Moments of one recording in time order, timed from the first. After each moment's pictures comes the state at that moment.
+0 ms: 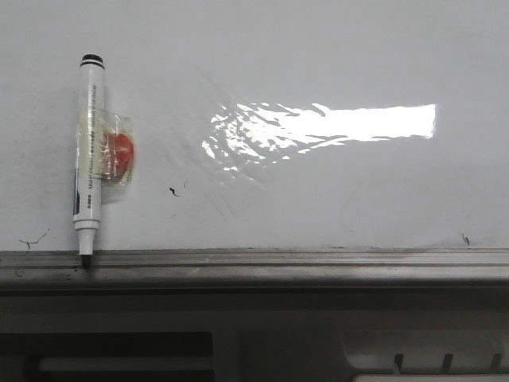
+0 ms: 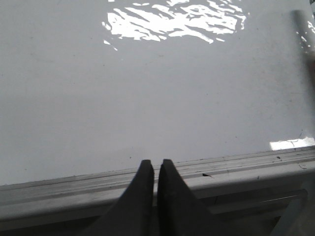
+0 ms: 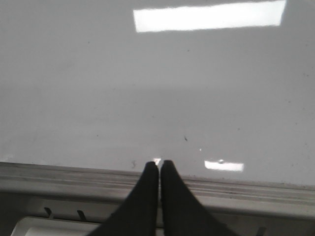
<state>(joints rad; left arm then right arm) -0.21 0.00 0.00 -0.19 0.34 0.12 0.08 -0.01 0.01 -0.05 0.33 0.04</state>
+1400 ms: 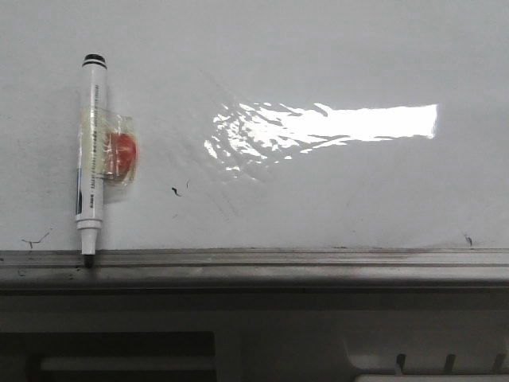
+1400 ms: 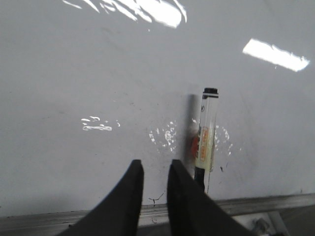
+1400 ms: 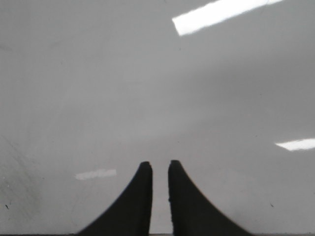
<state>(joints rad) -0.21 0.35 -0.36 -0.65 0.51 0.17 0.08 0.25 -0.44 0.26 0.56 0.09</state>
